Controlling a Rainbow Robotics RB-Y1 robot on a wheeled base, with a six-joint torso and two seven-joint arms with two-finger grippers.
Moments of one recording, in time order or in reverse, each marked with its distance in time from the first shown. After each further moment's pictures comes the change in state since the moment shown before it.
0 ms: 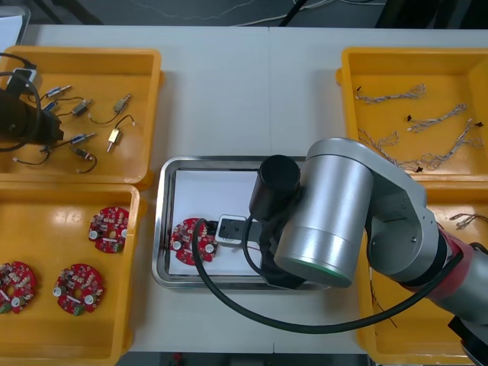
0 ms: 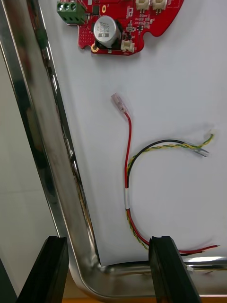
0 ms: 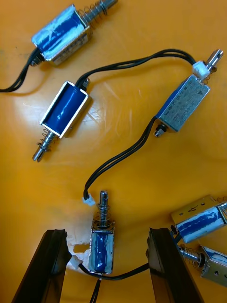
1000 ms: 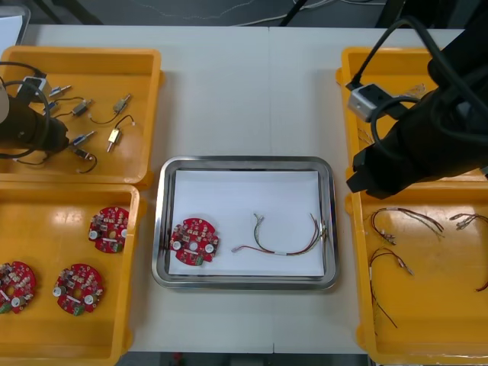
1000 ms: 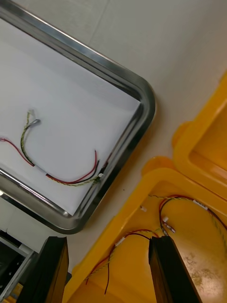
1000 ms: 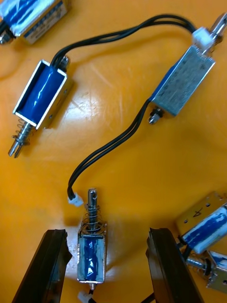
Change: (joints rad) right arm 0.003 -0.337 -0.598 -0.048 -0.479 0.005 -0.550; left arm 0.000 -0.035 0.000 0.028 -0.042 -0.006 -0.037
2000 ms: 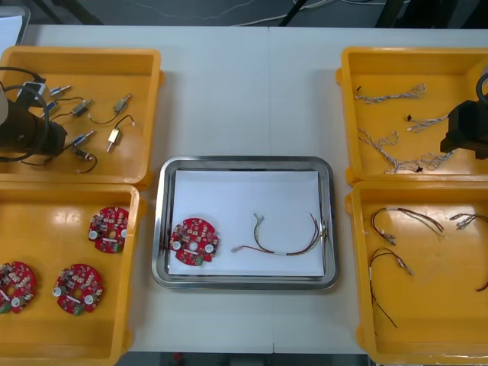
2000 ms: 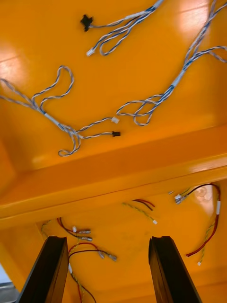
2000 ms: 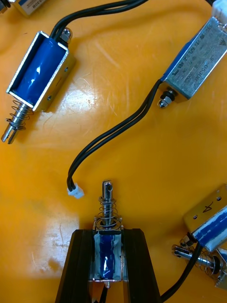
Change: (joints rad) right arm 0.043 -0.115 -0.196 0.349 0.181 0.000 -0.248; left arm 0.000 0.000 0.000 0.027 0.016 0.002 0.000
